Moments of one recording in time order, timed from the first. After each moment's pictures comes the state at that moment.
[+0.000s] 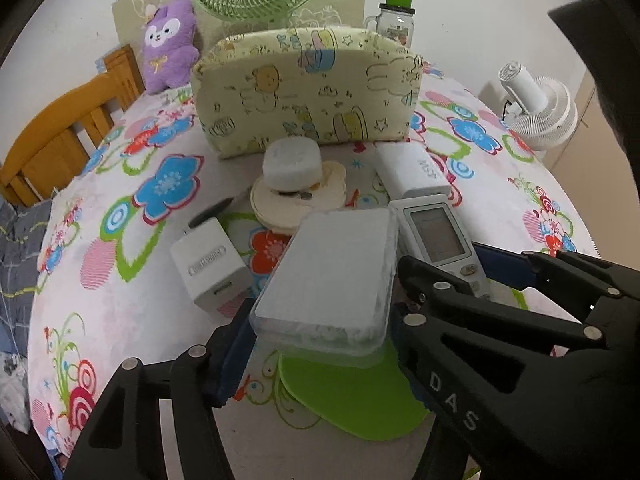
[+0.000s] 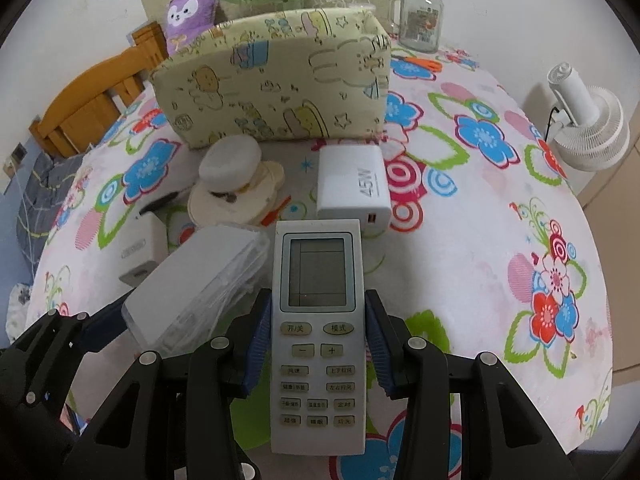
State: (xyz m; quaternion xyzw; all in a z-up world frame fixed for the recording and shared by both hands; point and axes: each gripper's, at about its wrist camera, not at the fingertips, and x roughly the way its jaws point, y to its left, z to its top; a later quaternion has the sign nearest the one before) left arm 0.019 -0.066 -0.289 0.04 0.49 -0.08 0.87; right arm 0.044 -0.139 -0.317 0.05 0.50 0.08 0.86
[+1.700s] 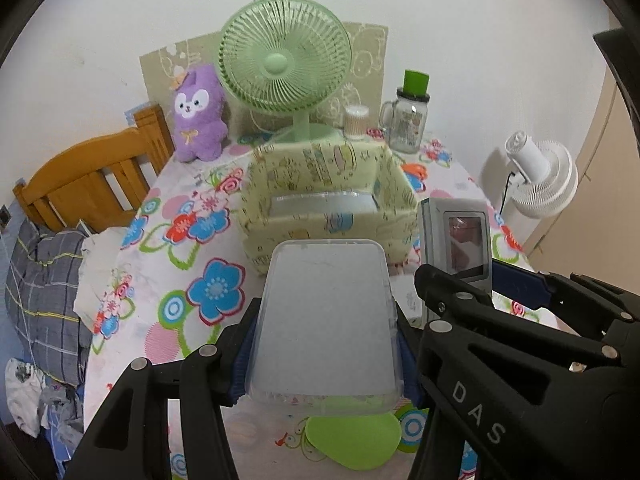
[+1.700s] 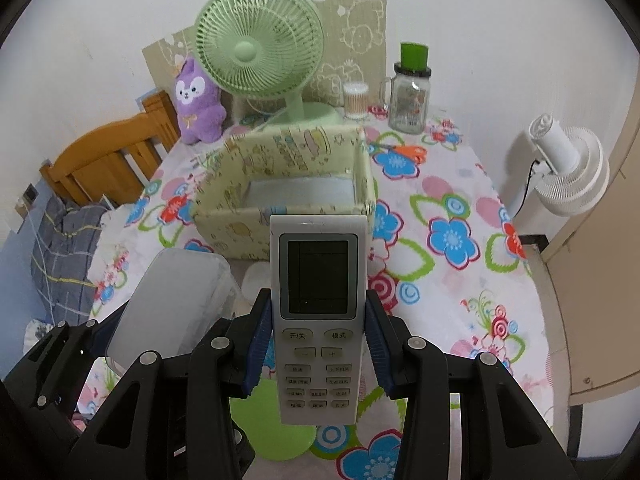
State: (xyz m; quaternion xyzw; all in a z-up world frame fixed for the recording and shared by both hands) left arm 0.046 -0.062 -0.167 0.02 0.42 -0.05 0.90; right arm 0.065 -0.155 -0.187 0.07 0.44 0.07 0.89
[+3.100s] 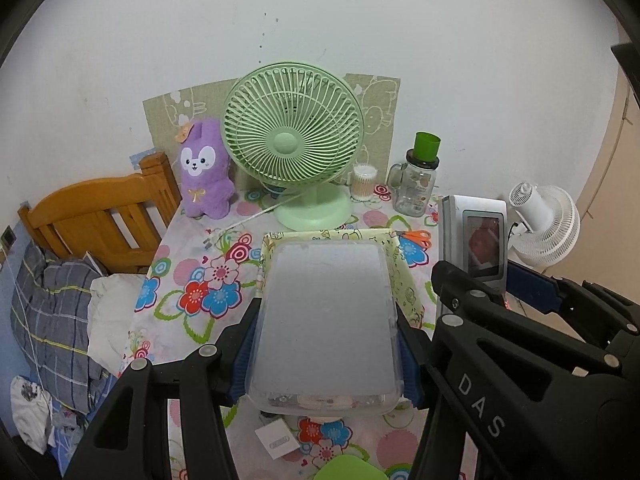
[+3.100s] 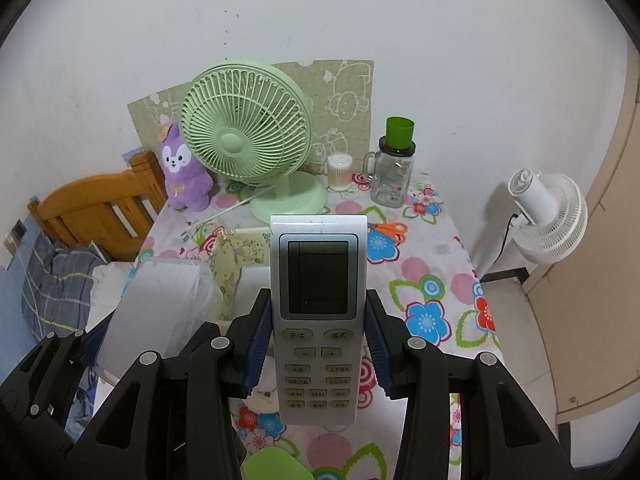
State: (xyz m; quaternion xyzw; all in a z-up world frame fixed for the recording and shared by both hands) left arm 0.105 -0.059 -0.098 0.01 0.39 -0.04 0.92; right arm 0.118 -0.160 -0.110 0.06 0.39 0.03 0.92
